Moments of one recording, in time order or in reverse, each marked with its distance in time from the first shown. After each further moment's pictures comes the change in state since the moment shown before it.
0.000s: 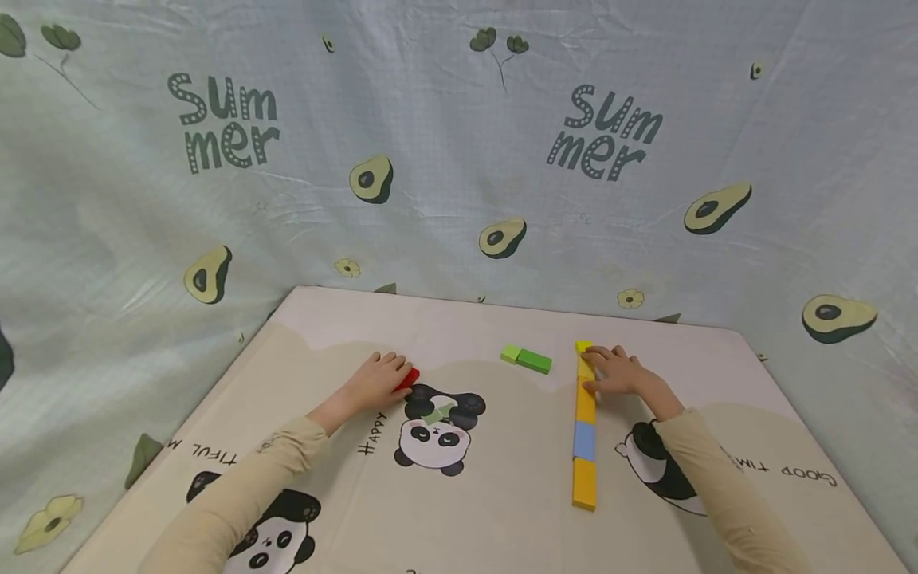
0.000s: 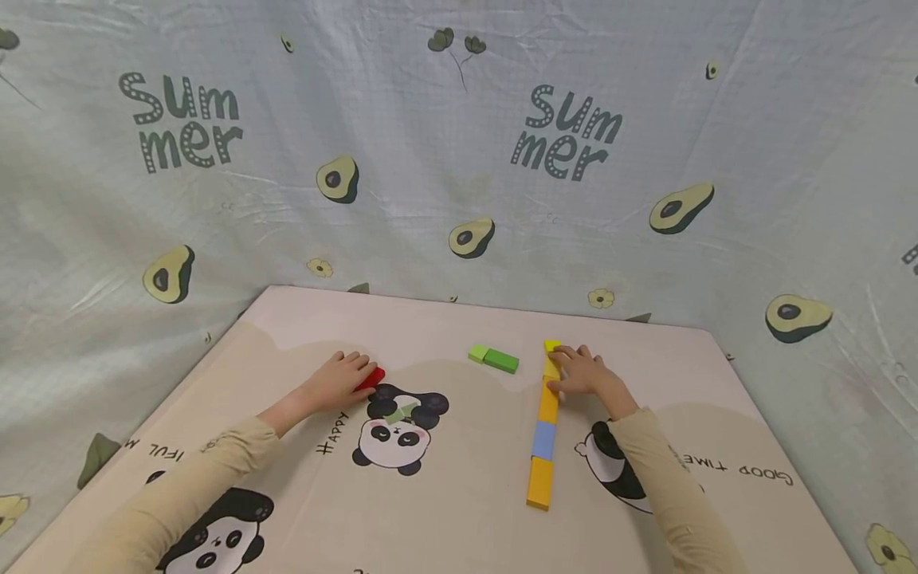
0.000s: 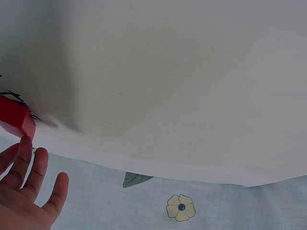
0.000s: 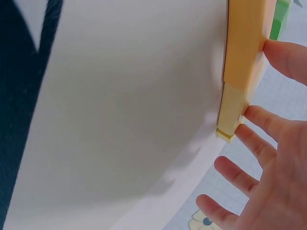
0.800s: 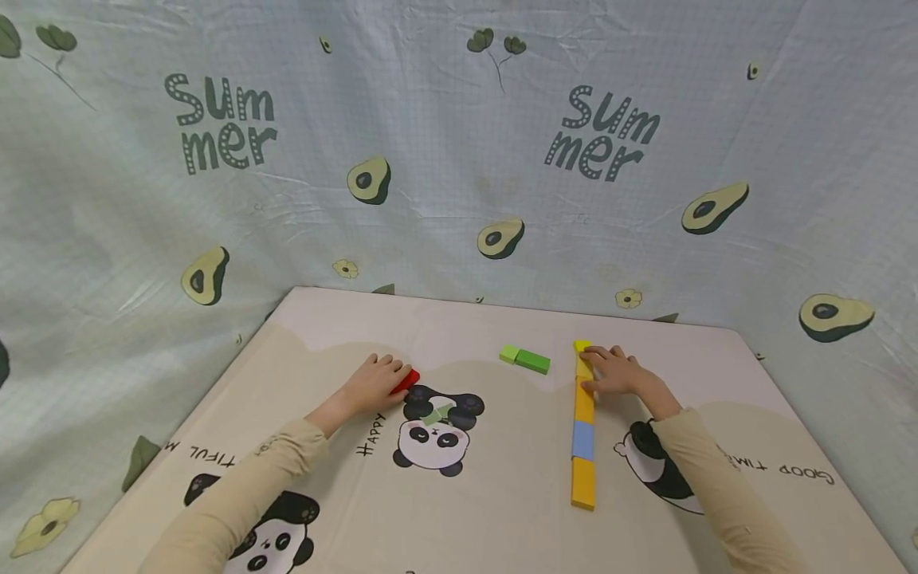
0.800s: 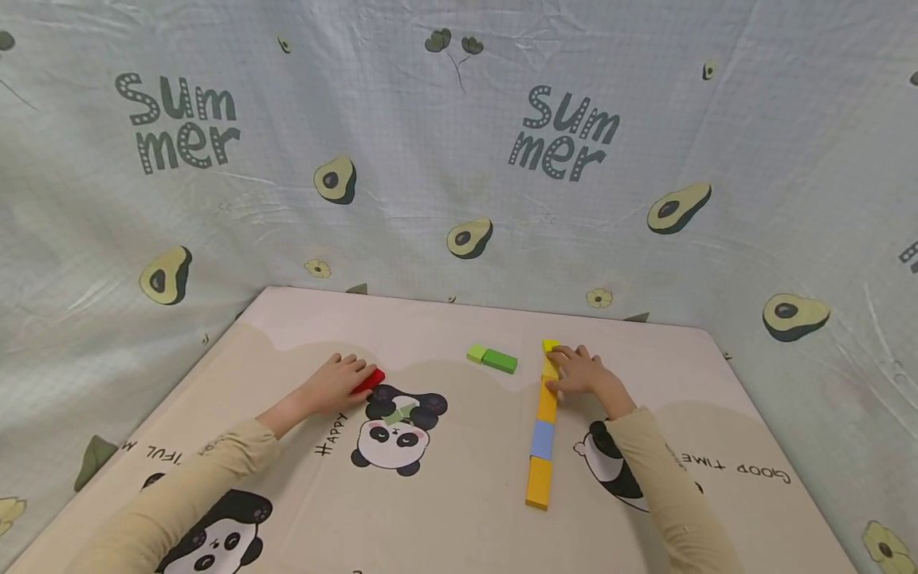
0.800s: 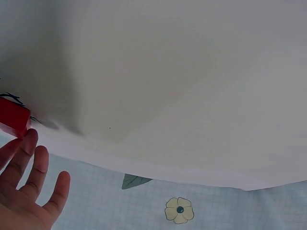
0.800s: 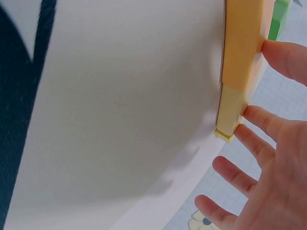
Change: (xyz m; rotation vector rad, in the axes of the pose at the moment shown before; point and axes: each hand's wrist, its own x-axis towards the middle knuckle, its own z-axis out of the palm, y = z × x) left_hand -0.003 0.000 0.001 -0.006 0.039 0.022; right_hand 0.001 -0.003 -0.002 -0.006 -0.020 0.013
